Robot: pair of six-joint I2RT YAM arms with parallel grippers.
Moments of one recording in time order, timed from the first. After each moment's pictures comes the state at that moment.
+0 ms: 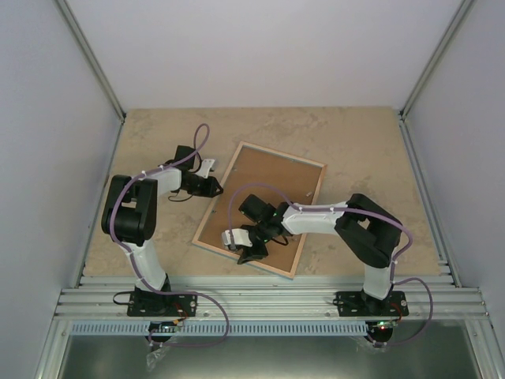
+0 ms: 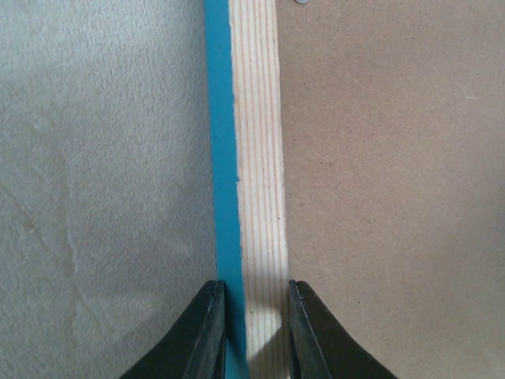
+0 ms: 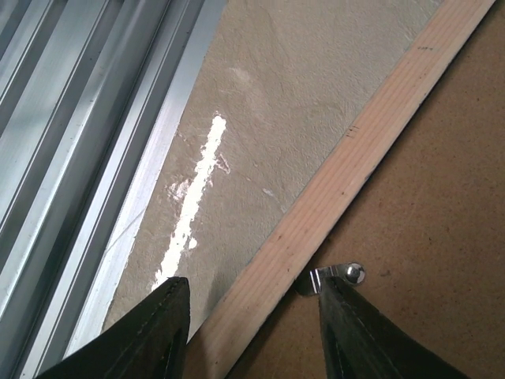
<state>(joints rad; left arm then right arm) -0.15 1.86 1.03 -0.32 0.52 0.04 1.02 1.89 1.07 -0.32 -0.55 -0.71</state>
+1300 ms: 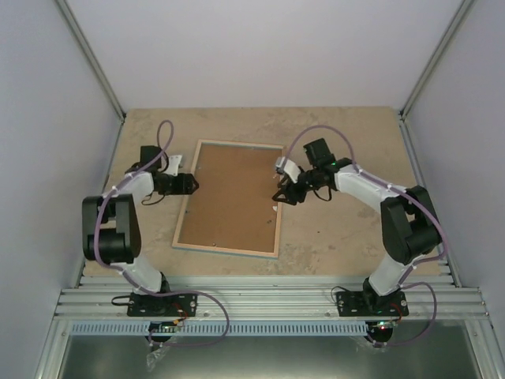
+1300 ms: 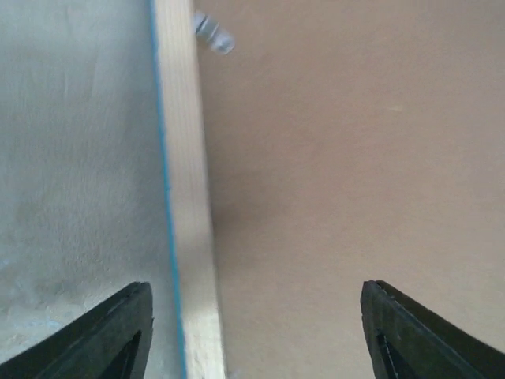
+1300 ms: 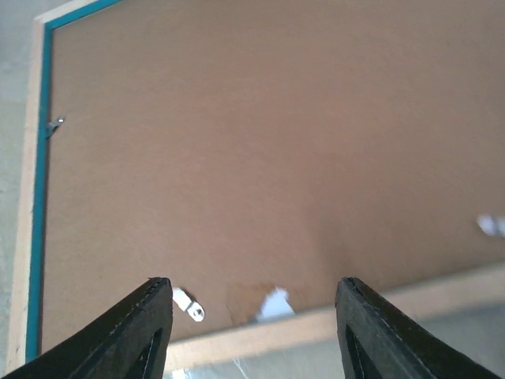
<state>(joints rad) 0.07 1.69 0.96 -0.40 0.44 0.07 0.49 1.73 1.15 -0.45 -0.65 -0.53</state>
